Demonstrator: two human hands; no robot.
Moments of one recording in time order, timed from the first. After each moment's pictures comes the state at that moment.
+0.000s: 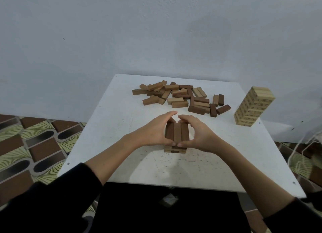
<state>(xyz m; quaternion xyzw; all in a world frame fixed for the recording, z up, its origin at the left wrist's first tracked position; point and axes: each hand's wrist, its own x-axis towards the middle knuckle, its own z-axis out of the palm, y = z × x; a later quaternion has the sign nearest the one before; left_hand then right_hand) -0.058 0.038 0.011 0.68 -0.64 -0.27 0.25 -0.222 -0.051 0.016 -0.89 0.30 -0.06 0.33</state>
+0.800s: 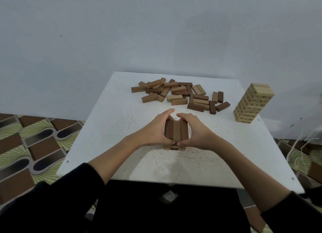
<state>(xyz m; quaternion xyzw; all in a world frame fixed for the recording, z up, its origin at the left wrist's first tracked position) -0.065 0.040 0.004 0.69 -0.60 -0.31 0.27 -0.216 -0.051 0.010 -0.90 0.31 -0.03 0.31</state>
